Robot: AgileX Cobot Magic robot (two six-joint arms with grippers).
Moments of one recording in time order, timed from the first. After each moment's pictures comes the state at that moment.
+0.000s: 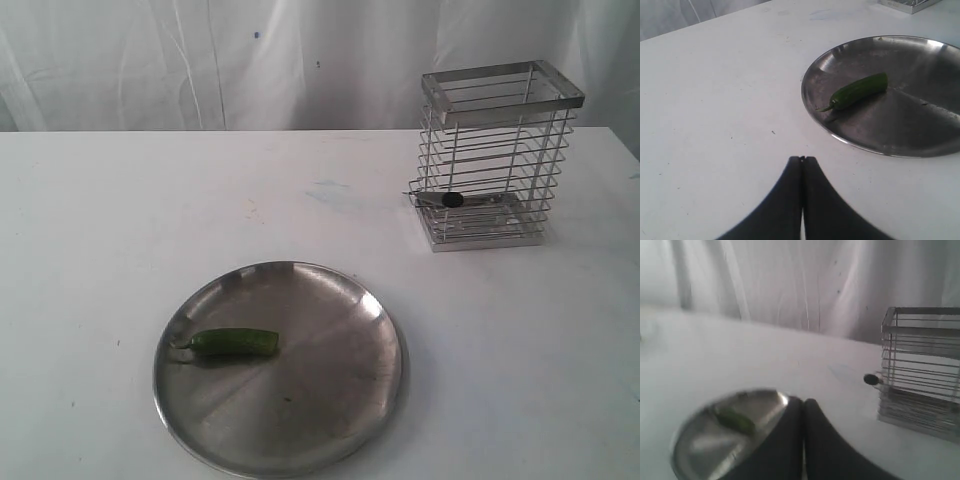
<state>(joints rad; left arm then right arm) -0.29 0.01 0.02 -0.14 0.39 0.26 0.42 0.22 -0.43 0.32 0.49 -0.30</state>
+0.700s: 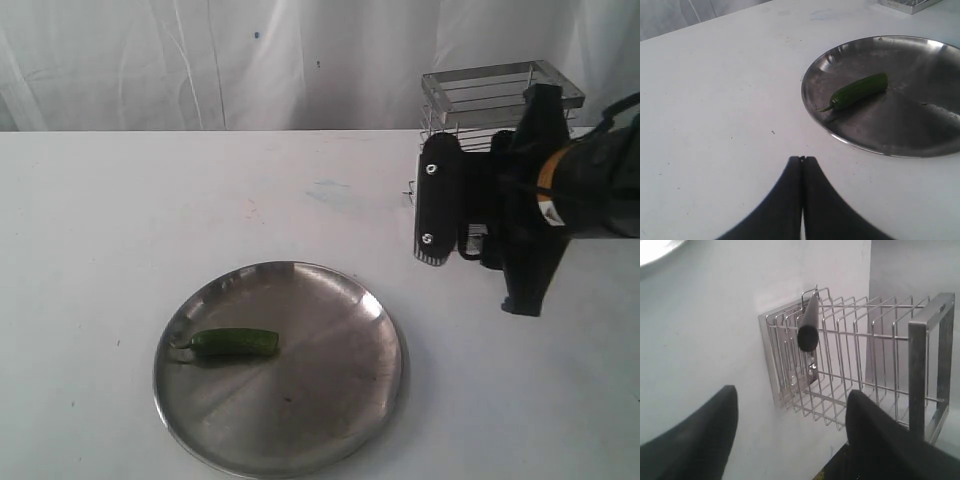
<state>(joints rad) -0.29 0.01 0.02 -0.14 0.39 0.26 0.59 1.32 -0.86 -0.77 0.54 -0.36</state>
